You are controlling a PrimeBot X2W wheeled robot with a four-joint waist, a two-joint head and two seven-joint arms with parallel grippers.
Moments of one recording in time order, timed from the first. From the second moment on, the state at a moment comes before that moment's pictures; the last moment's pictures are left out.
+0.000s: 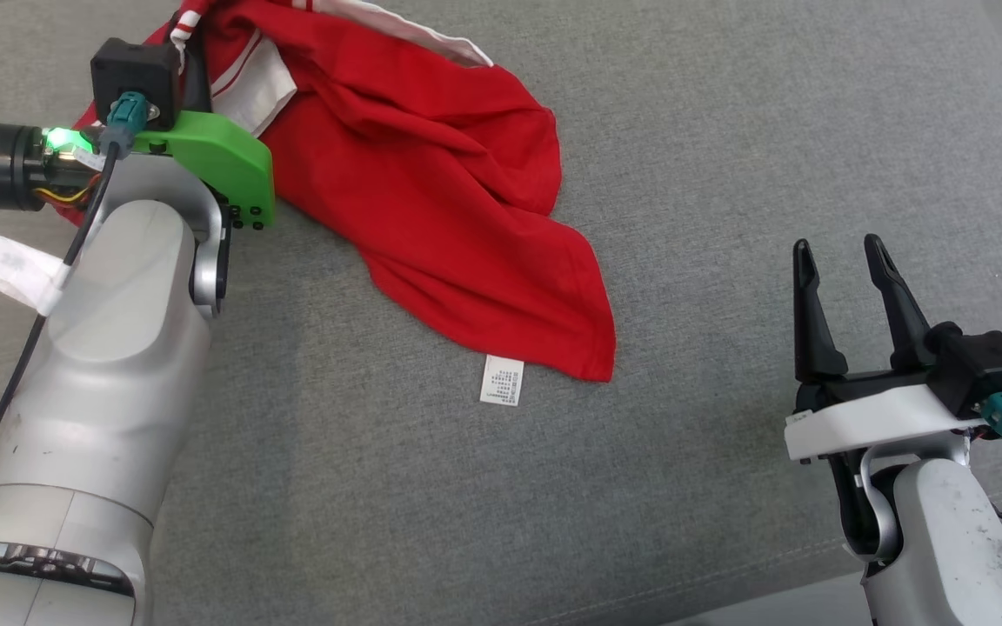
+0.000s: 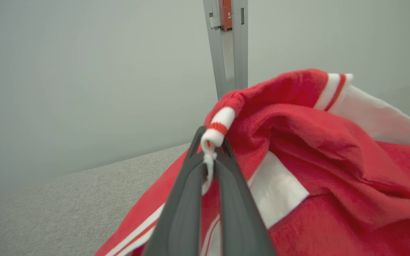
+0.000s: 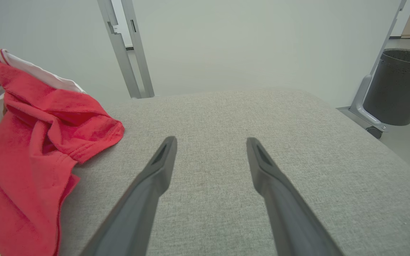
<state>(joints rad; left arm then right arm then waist) -1.01 0.18 -0.43 0.92 -0.31 0.13 -0.22 -0.23 -0.05 -0.01 0.14 0.16 0.13 -0.26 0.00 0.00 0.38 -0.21</state>
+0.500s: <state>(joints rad) -1.02 0.13 -0.44 0.94 -0.31 0.12 -0.26 -0.23 -0.05 -0.01 0.15 0.15 0.13 -0.26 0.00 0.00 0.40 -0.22</state>
